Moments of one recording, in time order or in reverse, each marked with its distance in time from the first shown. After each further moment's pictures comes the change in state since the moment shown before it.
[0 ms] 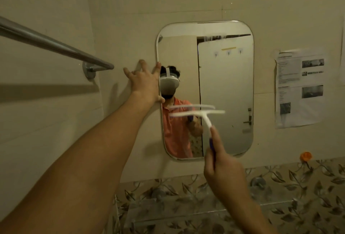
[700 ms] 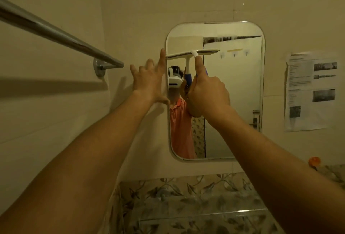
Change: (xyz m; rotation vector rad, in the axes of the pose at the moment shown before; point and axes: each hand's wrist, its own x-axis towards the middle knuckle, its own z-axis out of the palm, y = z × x) left_hand 0.001 -0.024 0.012 -0.200 0.115 0.054; right_hand 0.158 -0.104 -0.021 -0.239 0.103 -0.110
